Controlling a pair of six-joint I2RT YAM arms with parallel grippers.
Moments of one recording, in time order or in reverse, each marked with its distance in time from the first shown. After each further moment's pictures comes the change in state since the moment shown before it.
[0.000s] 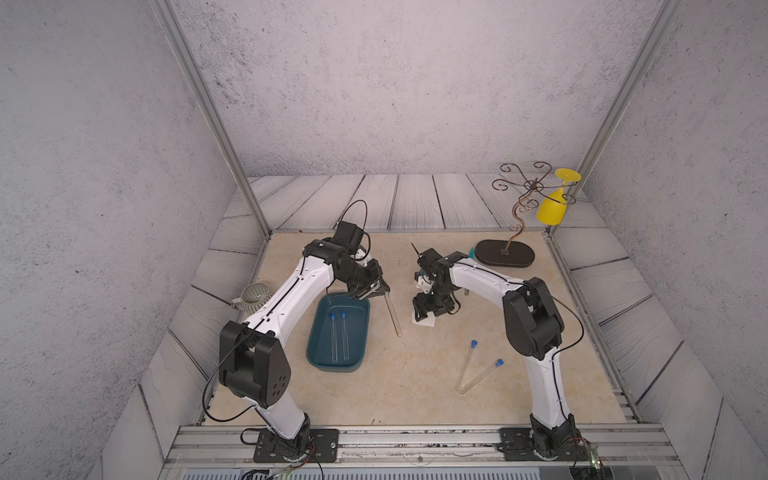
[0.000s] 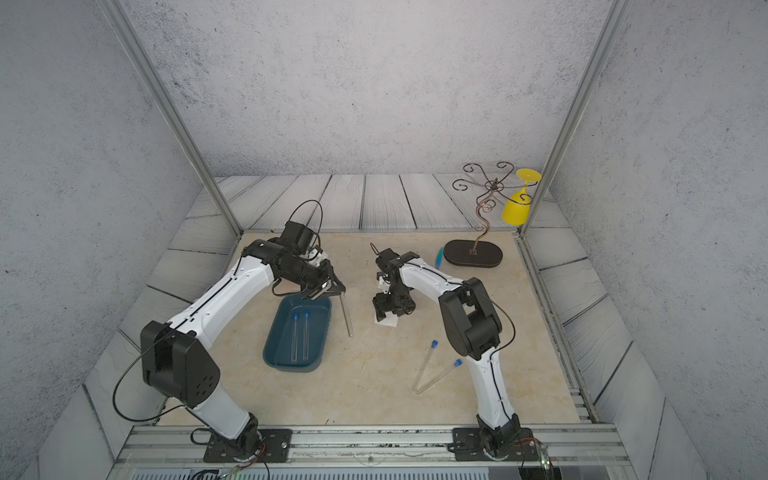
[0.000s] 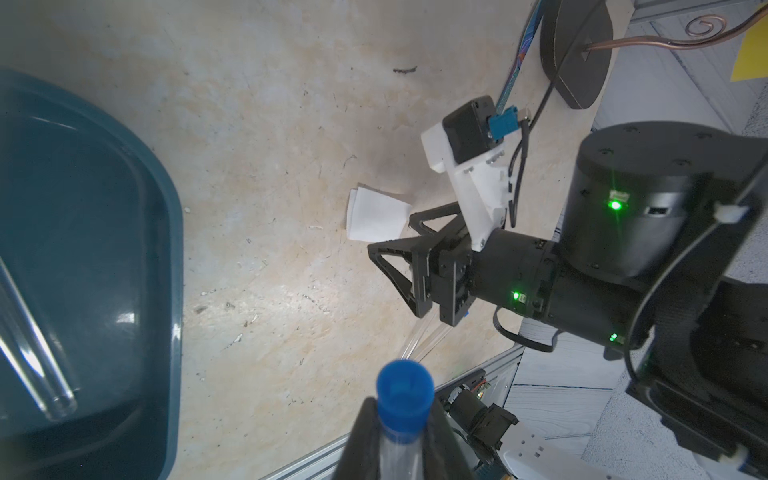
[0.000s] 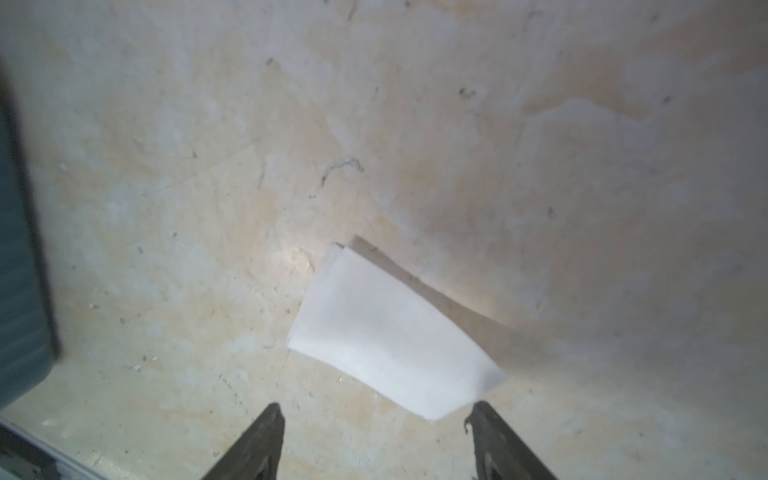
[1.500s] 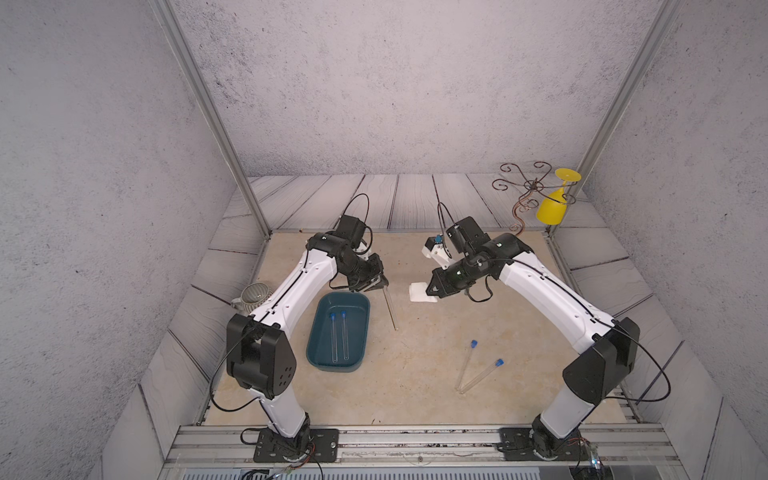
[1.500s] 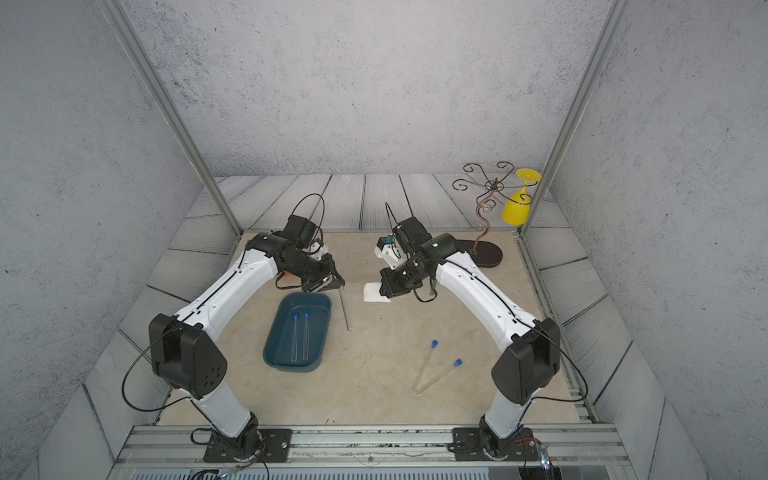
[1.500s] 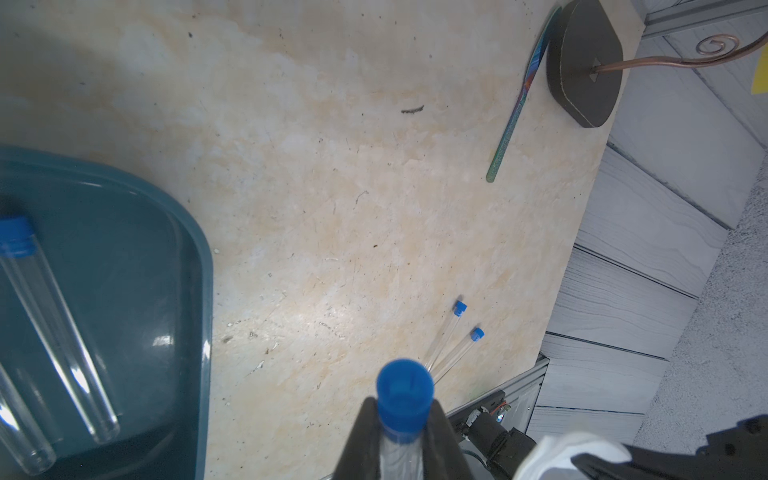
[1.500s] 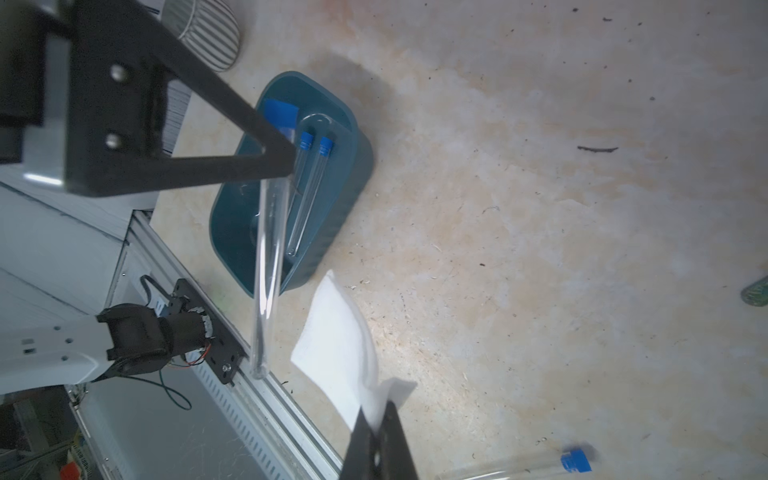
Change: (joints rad) left arm -0.007 0.070 0.111 -0.024 -0.071 0.045; right arm 0.005 -0.472 0.013 -0.107 -0.212 -0.038
